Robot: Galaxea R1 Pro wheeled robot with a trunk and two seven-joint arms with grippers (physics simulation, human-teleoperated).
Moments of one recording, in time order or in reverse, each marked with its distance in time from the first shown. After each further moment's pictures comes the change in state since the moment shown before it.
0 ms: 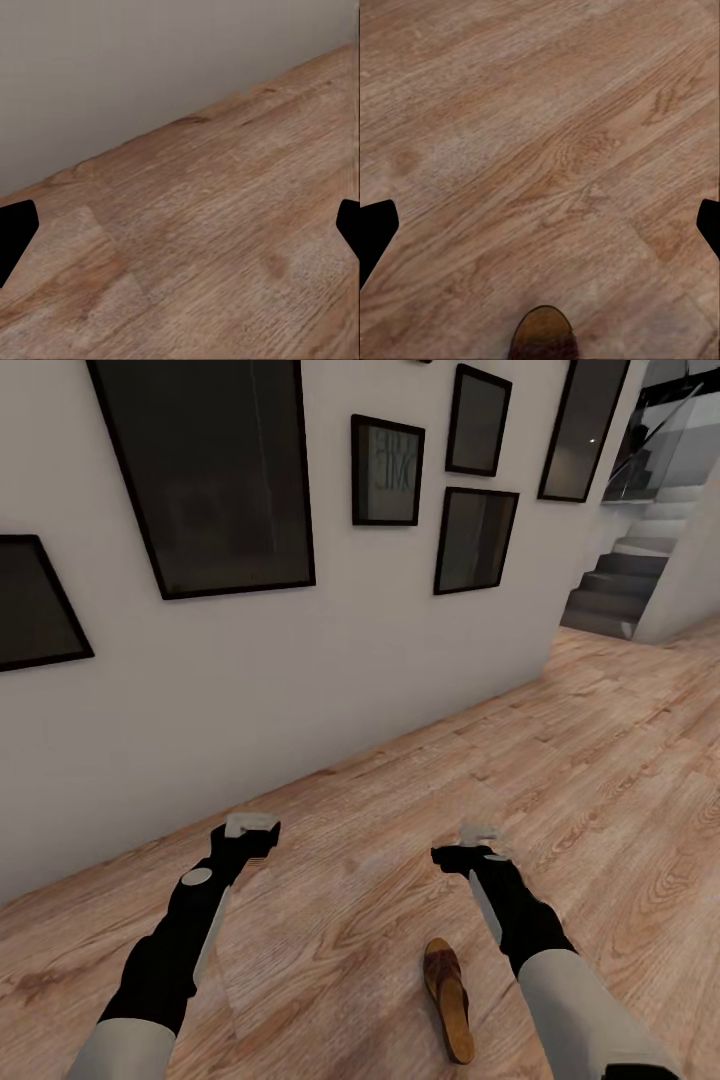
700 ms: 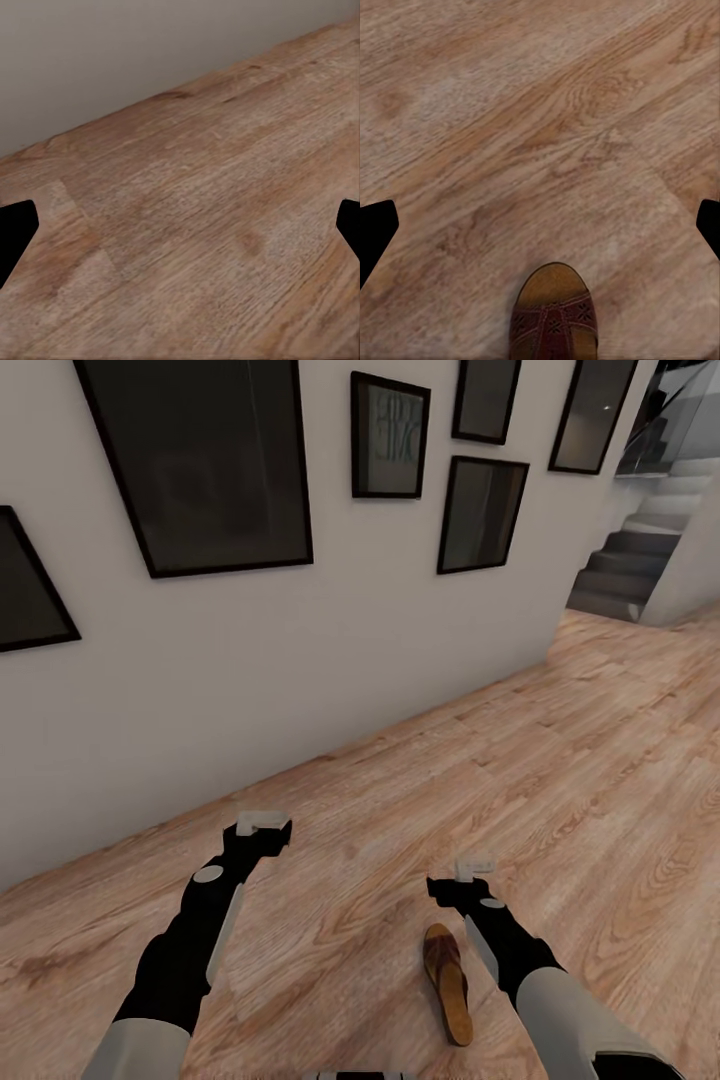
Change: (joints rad) left arm 0.000 -0.048 -0.004 -0.019 -0.001 0.030 0.001; right arm 0.000 -0.004 -0.003 0.315 -0.006 -0.340 0.000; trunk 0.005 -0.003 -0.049
